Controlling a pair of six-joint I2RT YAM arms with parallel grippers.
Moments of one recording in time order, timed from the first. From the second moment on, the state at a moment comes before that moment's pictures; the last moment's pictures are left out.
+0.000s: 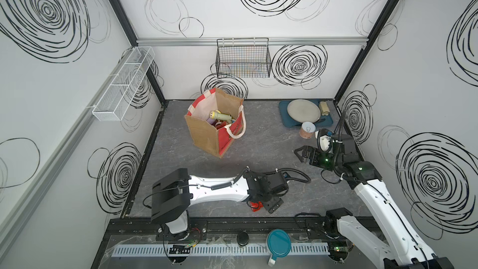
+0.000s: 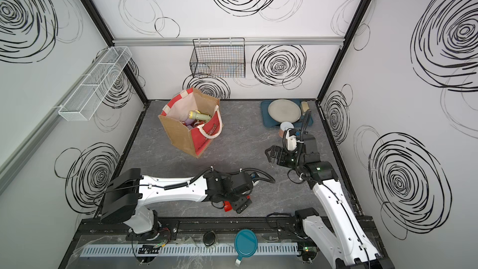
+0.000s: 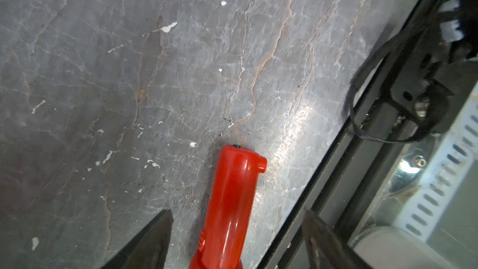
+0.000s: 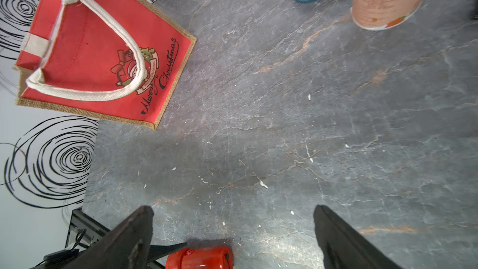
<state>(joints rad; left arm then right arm) -1.27 1.68 1.12 -0.58 -0.08 -0.29 0.21 0.85 0.80 -0.72 -0.35 0.40</state>
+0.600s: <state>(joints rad) -1.28 1.78 1.06 -0.53 -0.12 -0.24 0.21 0.87 0.80 -0.73 -0.28 0.38</state>
